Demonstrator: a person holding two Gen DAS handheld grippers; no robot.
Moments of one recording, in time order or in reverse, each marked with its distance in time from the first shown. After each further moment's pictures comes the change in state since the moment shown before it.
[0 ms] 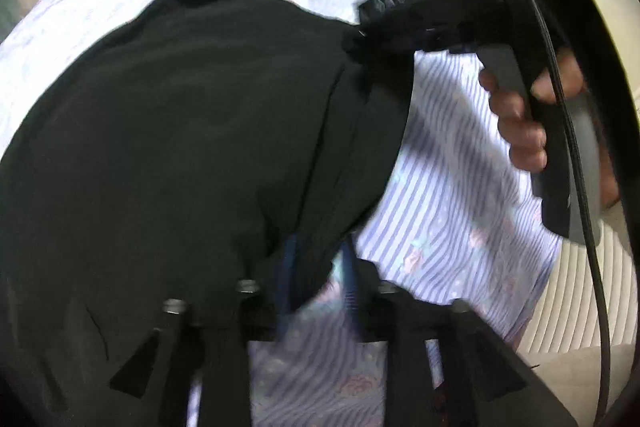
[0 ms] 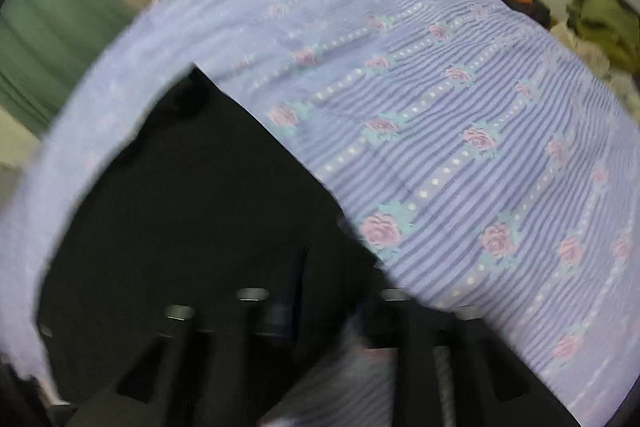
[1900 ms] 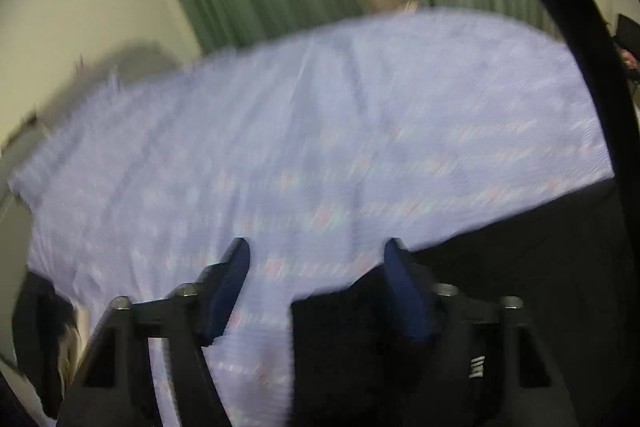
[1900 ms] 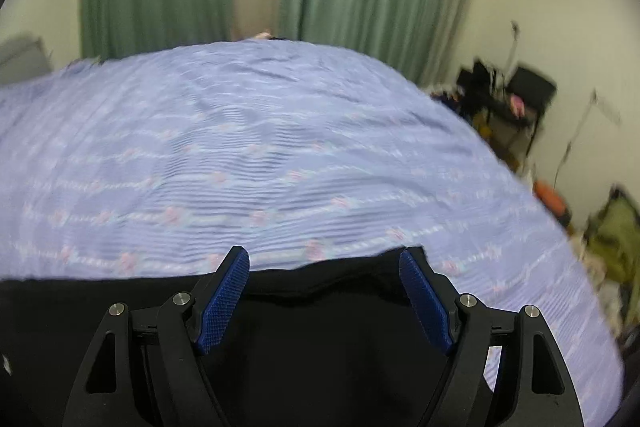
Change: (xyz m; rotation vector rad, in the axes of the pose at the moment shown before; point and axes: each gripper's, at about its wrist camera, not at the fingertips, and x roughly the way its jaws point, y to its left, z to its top) left arm -0.154 0.230 -0.076 -0.640 -0.342 0.939; right arm -0.007 0.216 0.053 -0.434 -0.403 -0.041
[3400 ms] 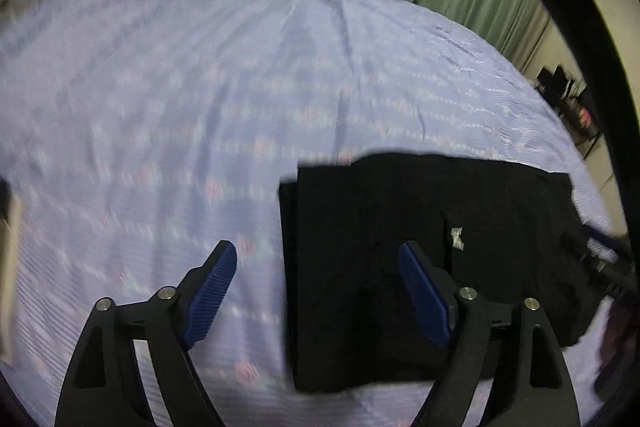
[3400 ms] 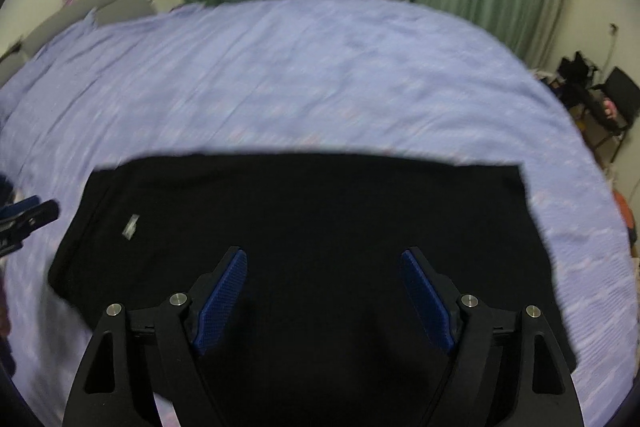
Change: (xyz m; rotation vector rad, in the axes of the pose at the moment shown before) left arm -0.003 0.082 -0.091 -0.303 0.235 -0.342; right arm -0.095 0.084 -0.077 -0.226 0.177 0.349
